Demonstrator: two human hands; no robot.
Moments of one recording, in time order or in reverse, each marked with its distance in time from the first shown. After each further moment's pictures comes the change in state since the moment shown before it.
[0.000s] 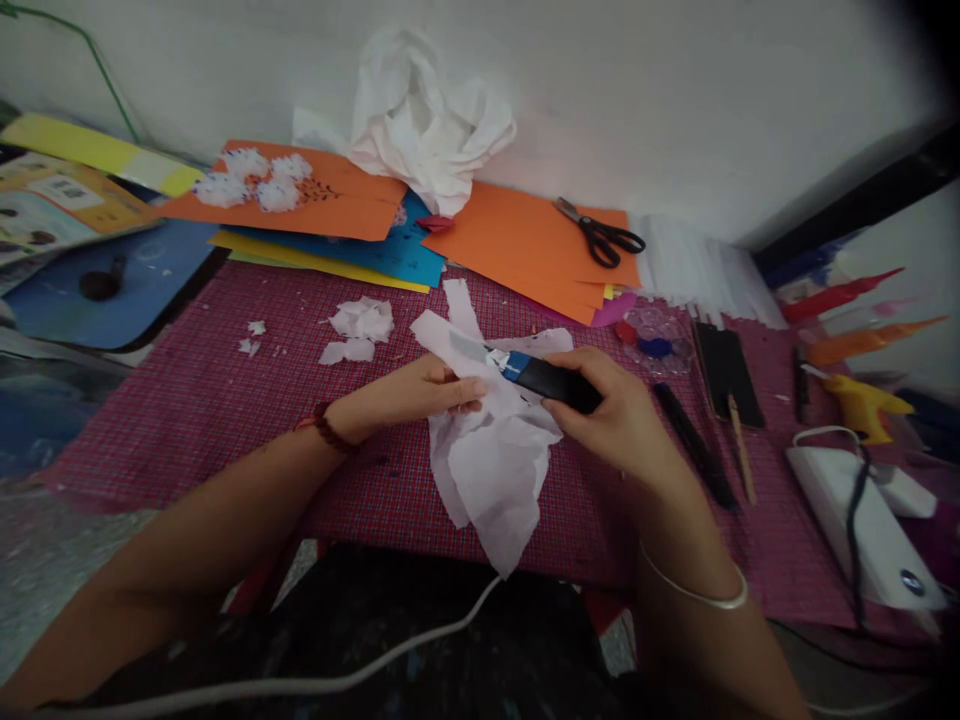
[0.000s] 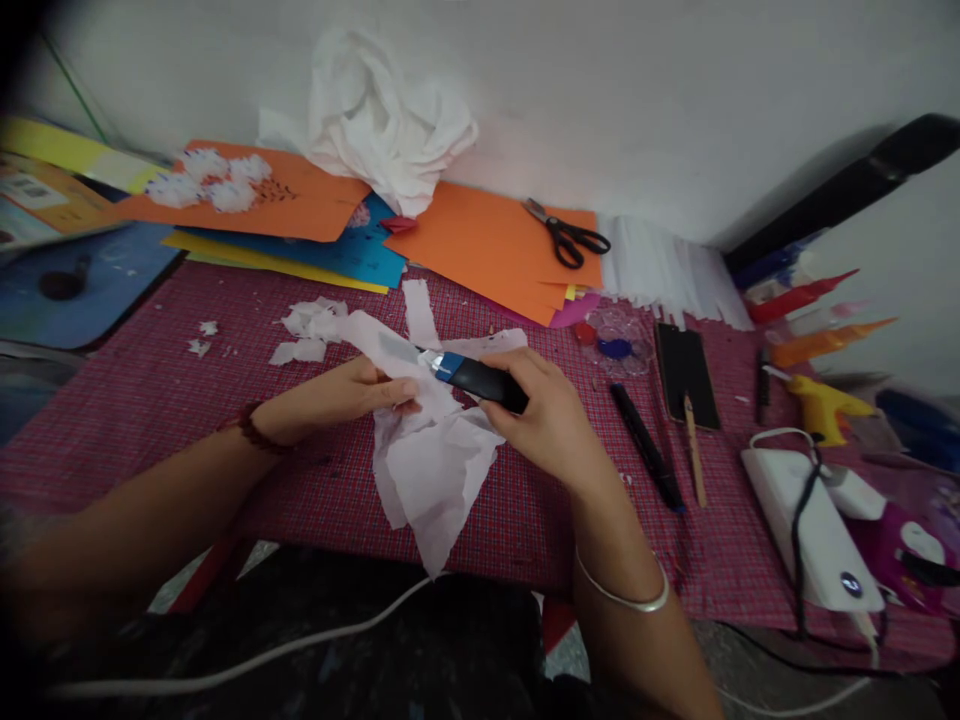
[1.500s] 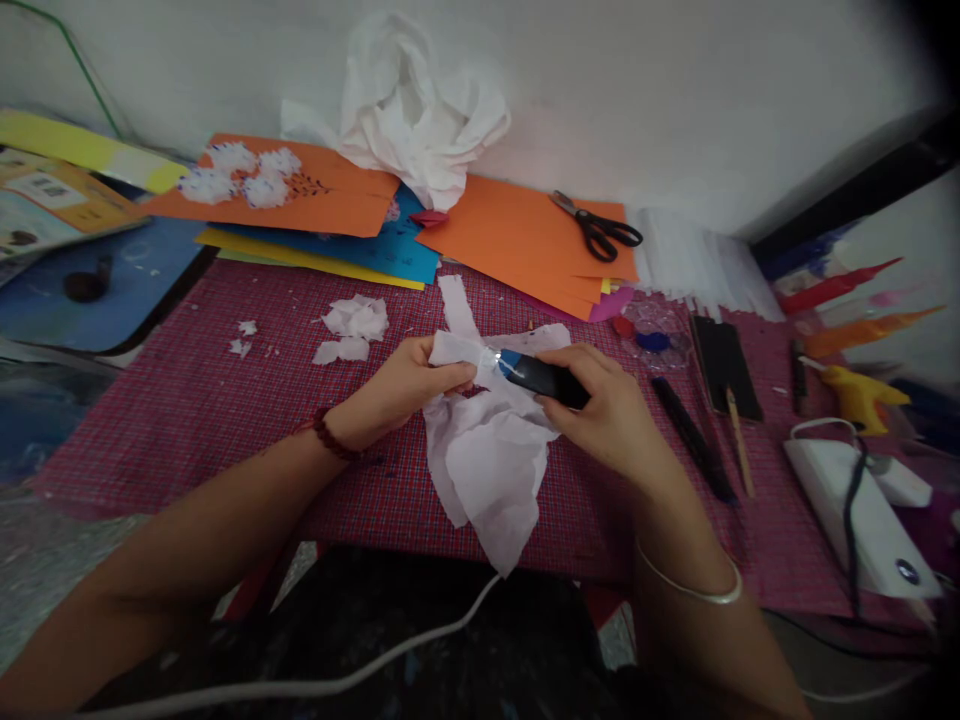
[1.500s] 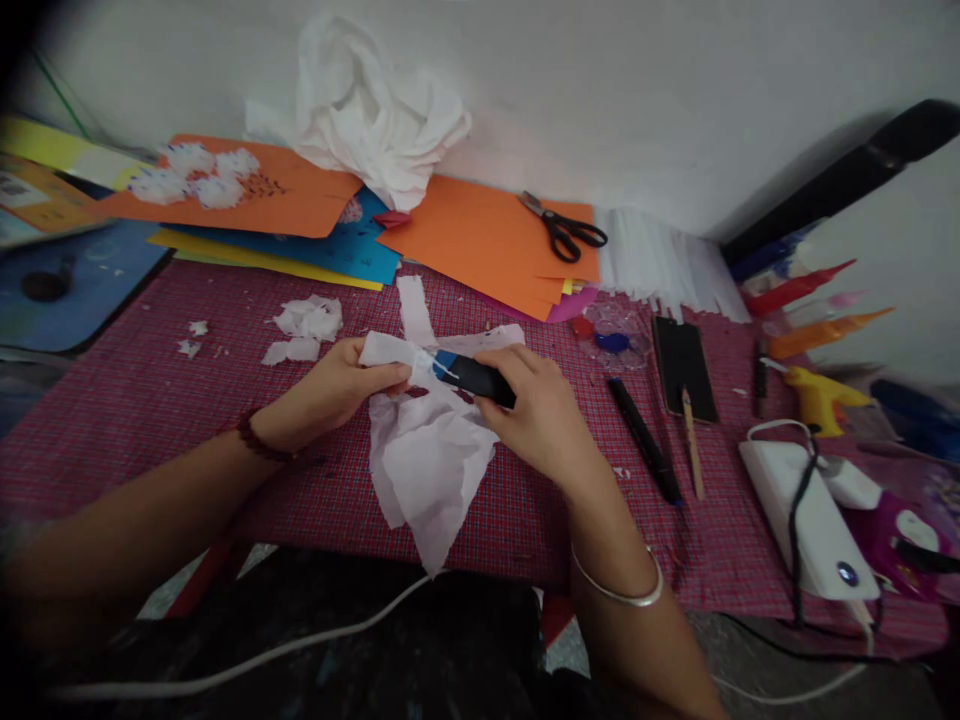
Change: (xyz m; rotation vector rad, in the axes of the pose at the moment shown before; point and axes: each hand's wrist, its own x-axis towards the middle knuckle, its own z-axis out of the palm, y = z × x) left_hand 0.006 -0.002 0.014 -0.281 0.350 -0.073; right_hand 0.001 -0.004 0.002 -0.109 -0.037 0.019
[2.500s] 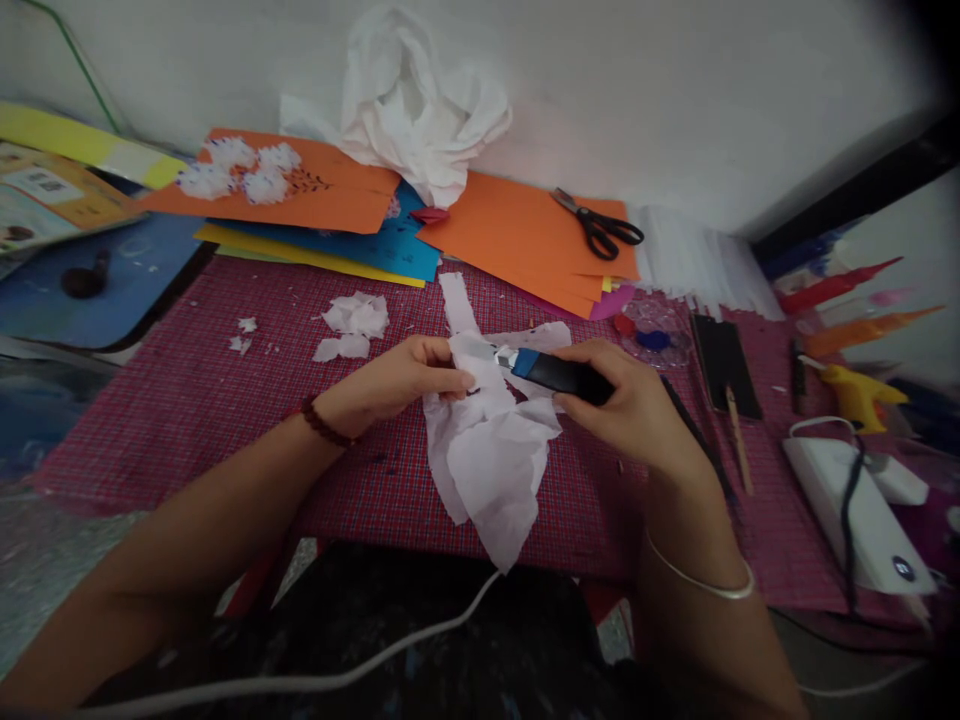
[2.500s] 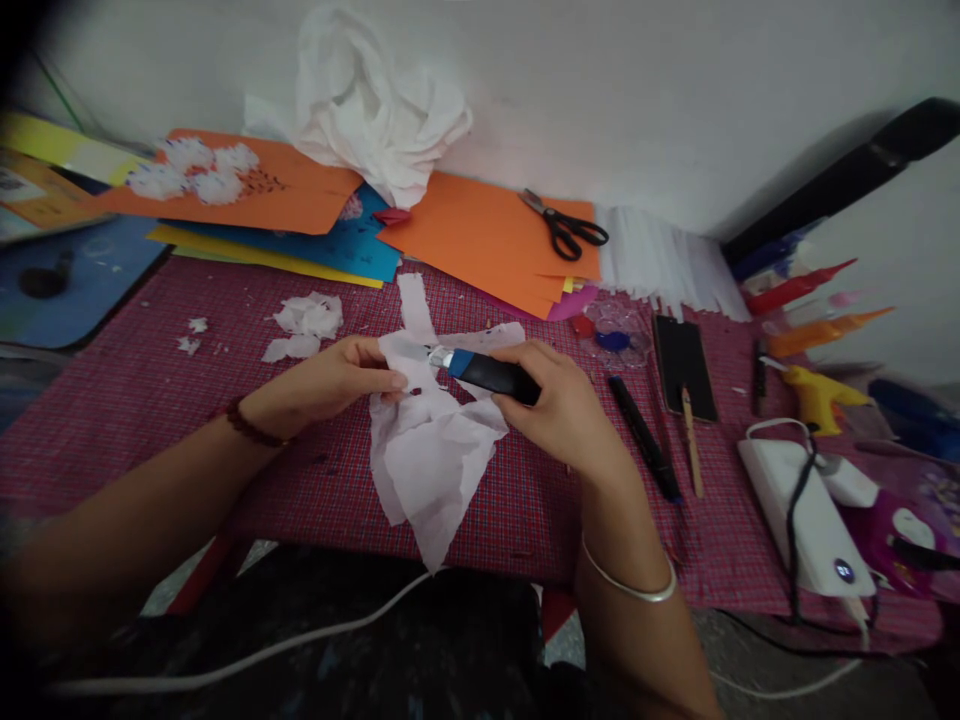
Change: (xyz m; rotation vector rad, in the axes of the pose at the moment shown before) left_hand 0.001 0.010 -0.014 0.014 -0.263 -0.078; right_hand -0.002 0.013 -0.014 0.069 -0.009 0.006
